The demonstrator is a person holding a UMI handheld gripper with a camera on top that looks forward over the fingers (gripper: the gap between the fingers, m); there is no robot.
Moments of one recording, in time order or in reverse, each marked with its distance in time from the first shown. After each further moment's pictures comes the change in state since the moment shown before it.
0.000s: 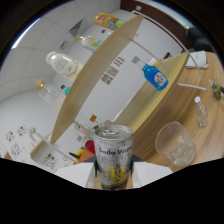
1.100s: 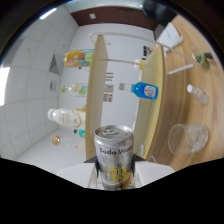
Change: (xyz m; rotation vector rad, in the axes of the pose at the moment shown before) arm -0.037 -0.082 -0.030 0.154 -0.145 0.491
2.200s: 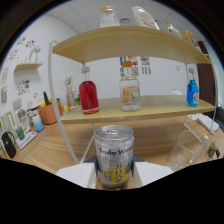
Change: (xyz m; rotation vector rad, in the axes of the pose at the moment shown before) arm 0.177 0.092 0.041 -0.220 0.295 -1.317
